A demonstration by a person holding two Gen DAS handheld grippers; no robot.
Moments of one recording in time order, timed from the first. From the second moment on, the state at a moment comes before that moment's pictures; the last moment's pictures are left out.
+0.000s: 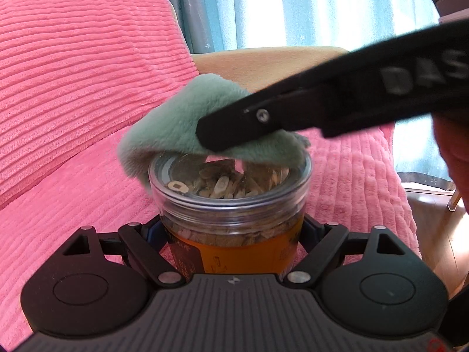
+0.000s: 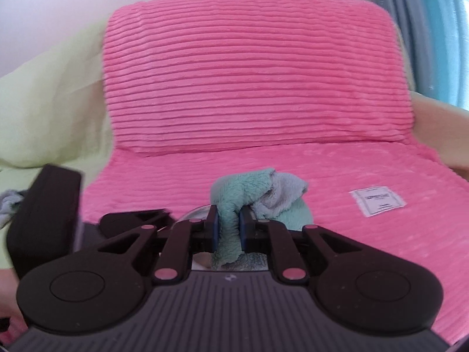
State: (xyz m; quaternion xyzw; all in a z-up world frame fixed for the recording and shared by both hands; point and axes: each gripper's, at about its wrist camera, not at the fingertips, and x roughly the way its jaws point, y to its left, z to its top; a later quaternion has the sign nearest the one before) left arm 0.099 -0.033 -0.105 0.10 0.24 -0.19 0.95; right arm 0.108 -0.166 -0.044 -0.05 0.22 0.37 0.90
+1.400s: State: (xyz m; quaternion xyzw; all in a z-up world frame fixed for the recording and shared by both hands) left arm 0.116 -0.014 -0.097 0.11 0.24 -0.21 0.94; right arm 0.118 -0.196 -0.057 0.01 0.23 0.37 0.90
